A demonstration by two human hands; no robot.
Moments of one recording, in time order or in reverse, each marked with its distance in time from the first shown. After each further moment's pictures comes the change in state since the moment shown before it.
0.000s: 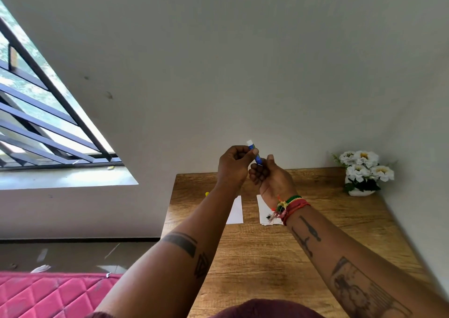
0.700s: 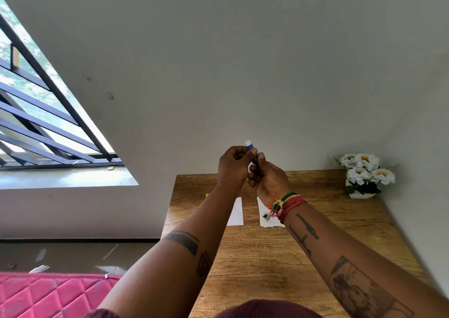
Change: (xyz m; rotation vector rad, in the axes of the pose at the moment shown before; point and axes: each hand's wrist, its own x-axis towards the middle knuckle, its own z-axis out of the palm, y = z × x) left_hand 0.004 0.001 0.000 -0.001 0.050 -0.039; right_hand -0.001 -0.001 0.019 -0.171 0.017 -0.007
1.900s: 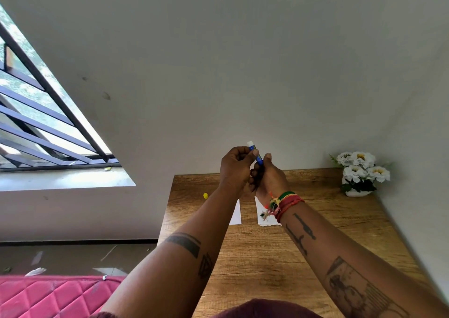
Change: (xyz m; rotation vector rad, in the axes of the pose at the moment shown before) left_hand -0.003 -0.003 0.010 0.003 -0.030 -0.012; right_hand 0.000 -0.001 -0.001 -0.080 0.158 0.100
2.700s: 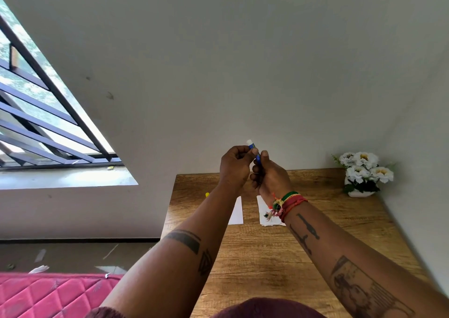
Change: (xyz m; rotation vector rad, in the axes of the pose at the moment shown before) left_hand 0.002 0.004 -0.005 -0.003 0.014 0.008; right_hand -0.002 -0.001 -0.001 -0.035 -0.060 -0.128
